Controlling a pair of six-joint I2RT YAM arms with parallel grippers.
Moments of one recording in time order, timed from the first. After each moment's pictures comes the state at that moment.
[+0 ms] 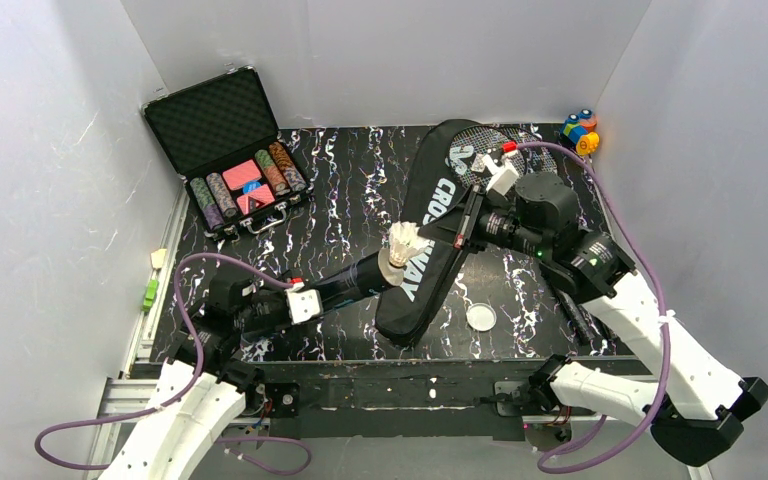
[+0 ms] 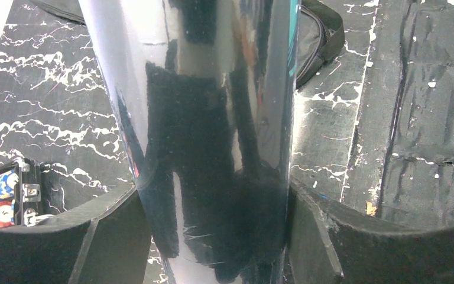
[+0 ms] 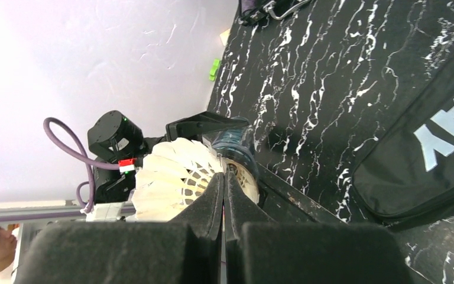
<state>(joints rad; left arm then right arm) -0.38 0.48 0.57 -0.67 0.66 0.80 0.73 1.00 1.27 -0.59 -0.26 0.90</state>
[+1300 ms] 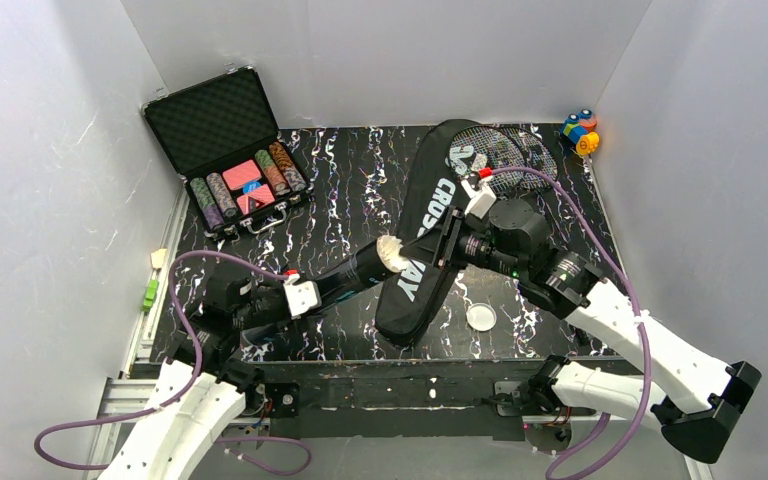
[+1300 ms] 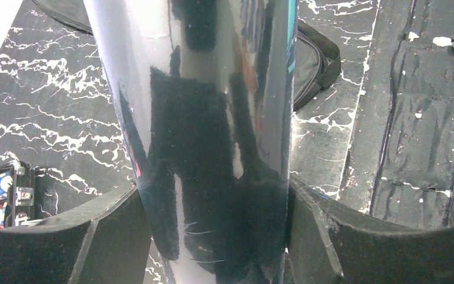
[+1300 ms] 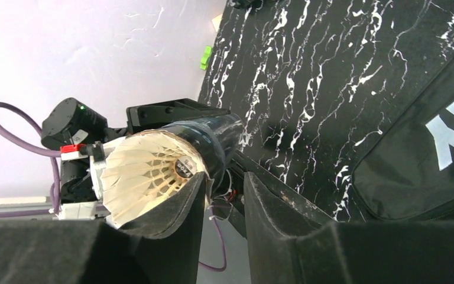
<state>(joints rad) -0.38 0.48 0.58 -0.61 0.67 0.69 0.86 0.97 1.04 -0.36 -0.17 0.94</state>
